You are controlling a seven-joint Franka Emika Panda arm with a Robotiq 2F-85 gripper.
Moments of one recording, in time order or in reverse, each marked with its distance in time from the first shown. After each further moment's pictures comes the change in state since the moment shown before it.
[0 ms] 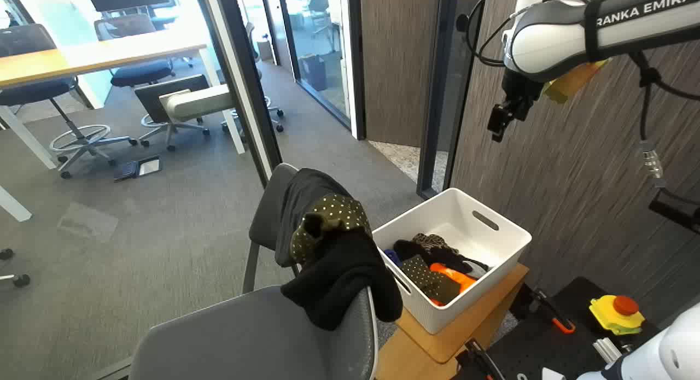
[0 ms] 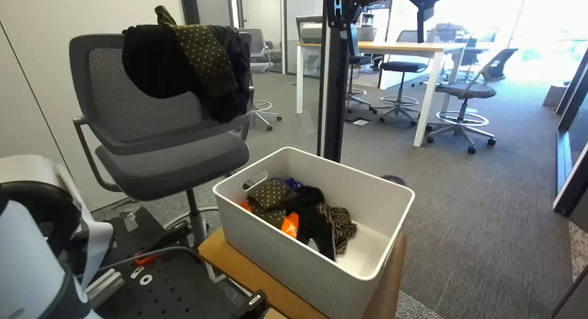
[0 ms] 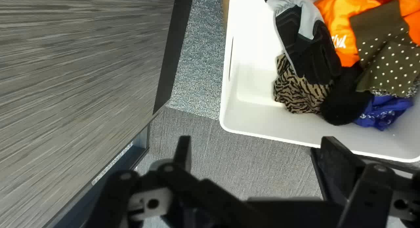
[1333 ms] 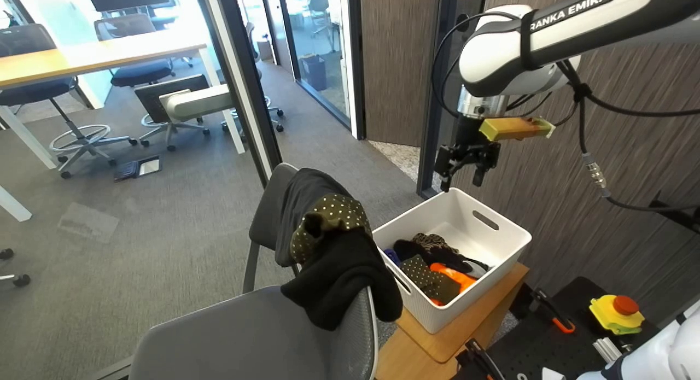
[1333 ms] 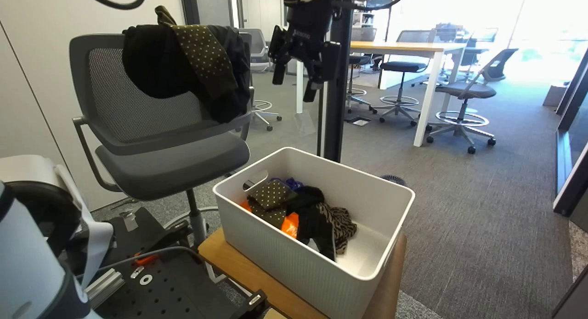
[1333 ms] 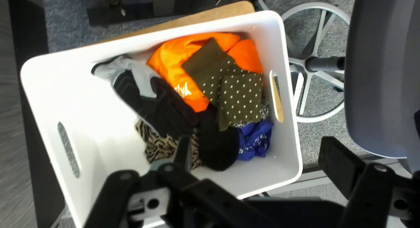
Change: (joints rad) arm 0.104 0.145 0.048 -0.021 0.455 -0.142 0.229
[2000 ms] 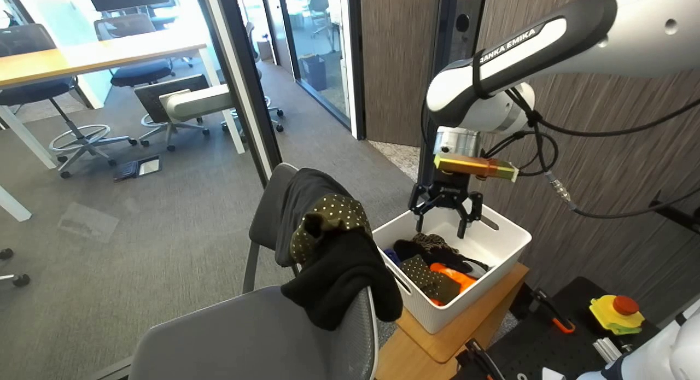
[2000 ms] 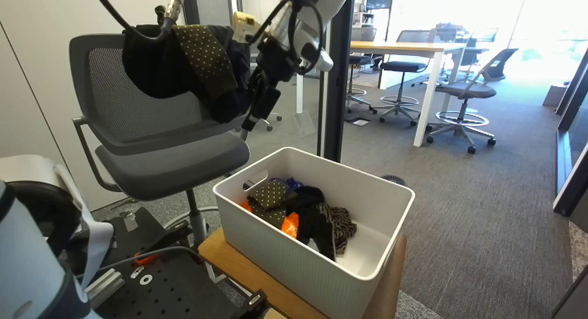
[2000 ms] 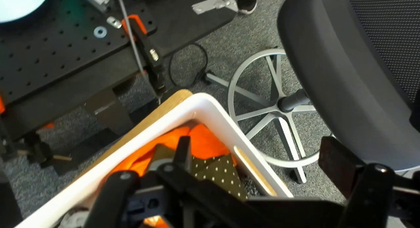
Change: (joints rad) arm 0.013 0.160 0.070 -0.026 0.272 -0.081 0.362
